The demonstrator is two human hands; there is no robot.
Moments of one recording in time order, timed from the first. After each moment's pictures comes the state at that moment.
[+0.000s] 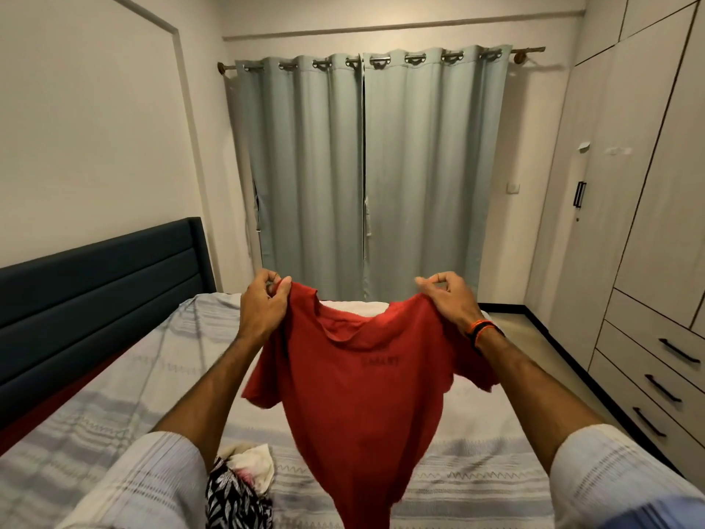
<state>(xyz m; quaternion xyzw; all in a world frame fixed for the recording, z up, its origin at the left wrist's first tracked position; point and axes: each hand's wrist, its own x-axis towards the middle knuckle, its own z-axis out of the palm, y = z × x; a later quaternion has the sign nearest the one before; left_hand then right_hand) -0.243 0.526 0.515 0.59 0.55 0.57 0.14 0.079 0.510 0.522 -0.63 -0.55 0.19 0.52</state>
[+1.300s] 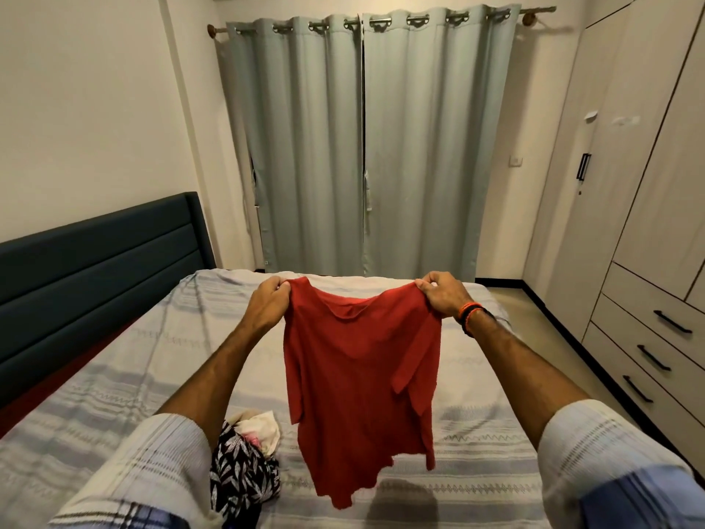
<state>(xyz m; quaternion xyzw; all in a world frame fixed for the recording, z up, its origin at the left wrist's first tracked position) -0.251 0.519 0.481 0.63 0.61 0.42 0.21 0.068 0.510 0.489 -0.68 -0.59 0.20 0.37</state>
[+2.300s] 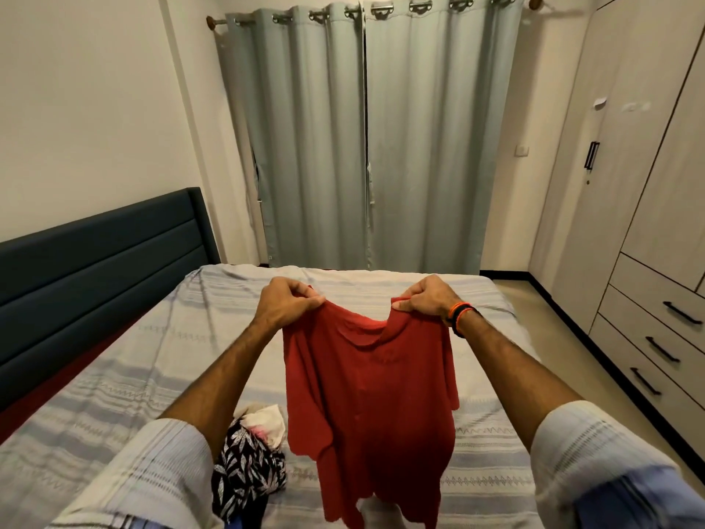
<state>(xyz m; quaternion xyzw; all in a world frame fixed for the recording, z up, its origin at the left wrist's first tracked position) -0.235 0.510 0.479 0.65 0.60 0.41 0.25 0.048 0.510 0.476 -0.67 -0.60 0.30 0.32</state>
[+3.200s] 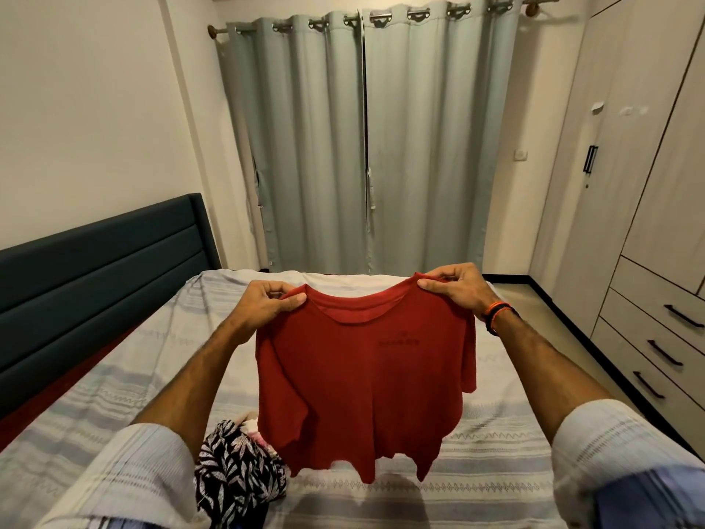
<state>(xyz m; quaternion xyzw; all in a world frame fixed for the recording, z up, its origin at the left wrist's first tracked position) -0.269 0.492 0.496 0.66 0.50 0.42 0.37 0.097 0.490 0.495 -0.54 -0.62 0.31 0.48</state>
